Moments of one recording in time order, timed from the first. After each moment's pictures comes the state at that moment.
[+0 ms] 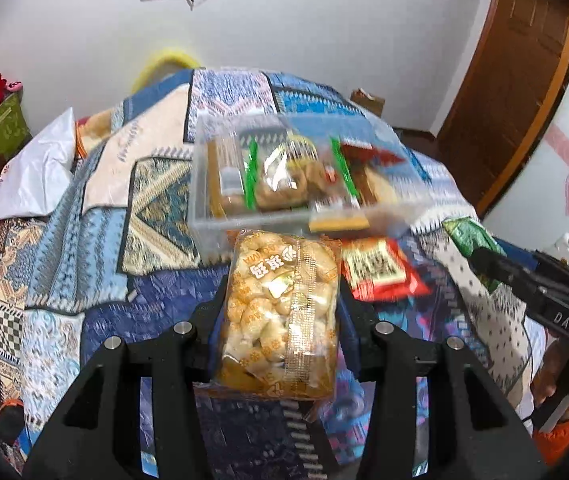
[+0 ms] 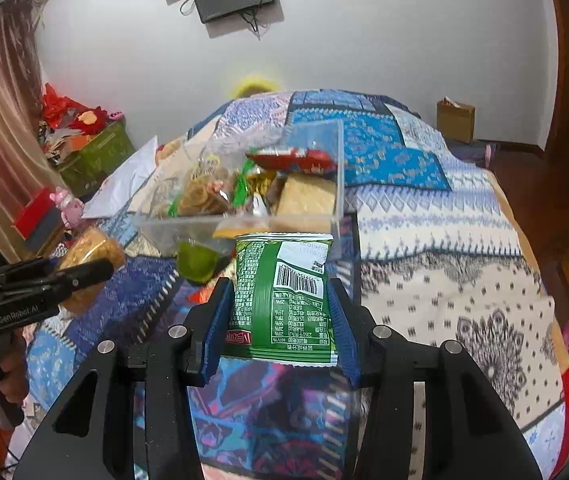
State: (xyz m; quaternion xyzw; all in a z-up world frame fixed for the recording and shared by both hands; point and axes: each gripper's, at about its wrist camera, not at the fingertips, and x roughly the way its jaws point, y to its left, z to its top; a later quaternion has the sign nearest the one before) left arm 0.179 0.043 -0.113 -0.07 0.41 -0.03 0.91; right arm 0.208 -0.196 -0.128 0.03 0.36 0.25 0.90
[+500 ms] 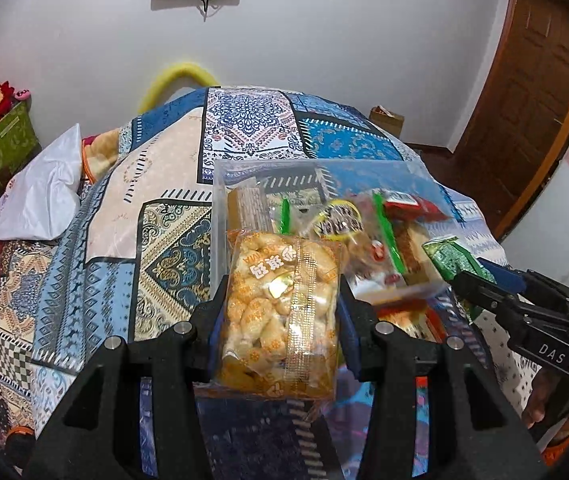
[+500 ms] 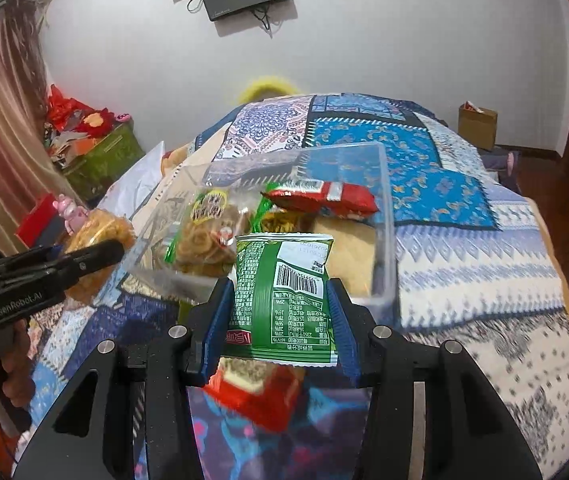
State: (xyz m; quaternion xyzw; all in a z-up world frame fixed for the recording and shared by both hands) left arm 0.248 0.066 -0.113 -0.07 0.40 0.00 0.91; right arm 0.269 -0.151 -0.133 0.04 0.37 0.28 0.89
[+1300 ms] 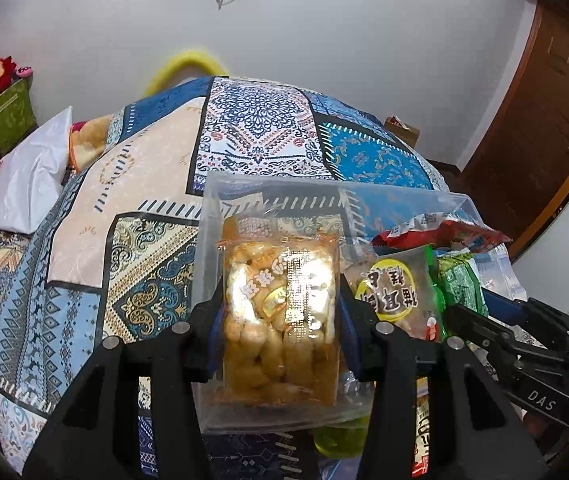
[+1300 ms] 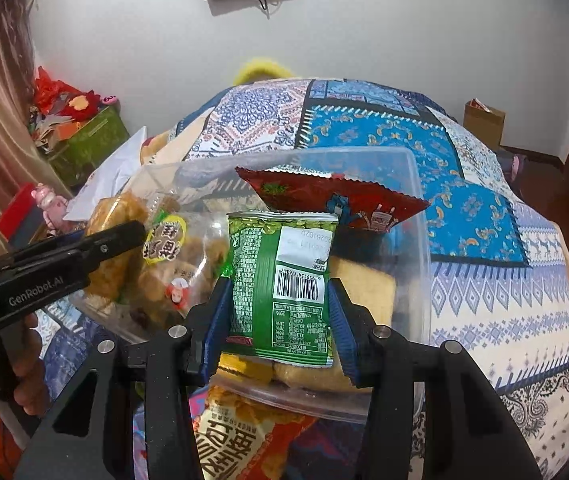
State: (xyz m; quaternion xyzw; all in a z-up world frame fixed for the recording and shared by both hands) left arm 0.316 0.082 -0.149 -0.11 0.40 0.01 0.91; right arm 0.309 -0.130 -0.149 0.00 0.39 0.27 0.88
